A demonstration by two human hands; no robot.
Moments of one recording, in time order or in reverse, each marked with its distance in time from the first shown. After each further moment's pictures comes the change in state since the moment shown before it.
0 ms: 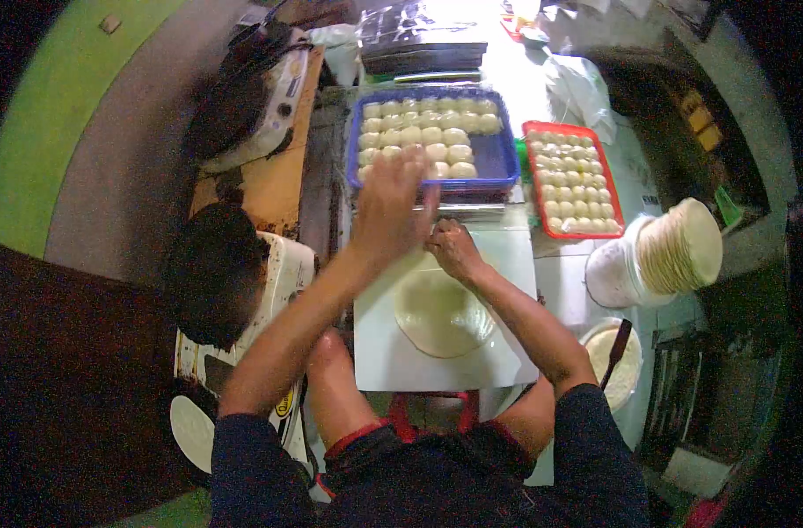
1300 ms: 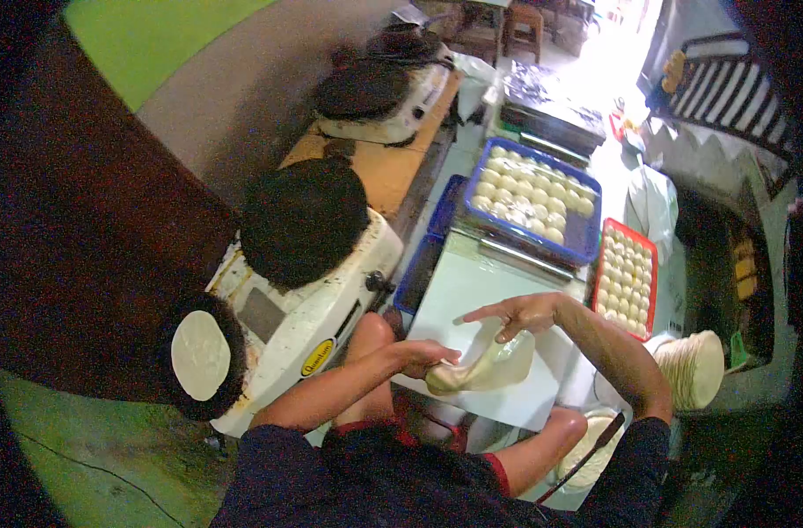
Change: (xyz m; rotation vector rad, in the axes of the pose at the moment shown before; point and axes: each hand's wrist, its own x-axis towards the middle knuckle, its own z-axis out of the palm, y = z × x) left_hand -0.224 0.031 -0.029 -1.496 -0.960 -1.660; right_hand 0.054 -0.117 -0.109 0.745 -1.586 0.147
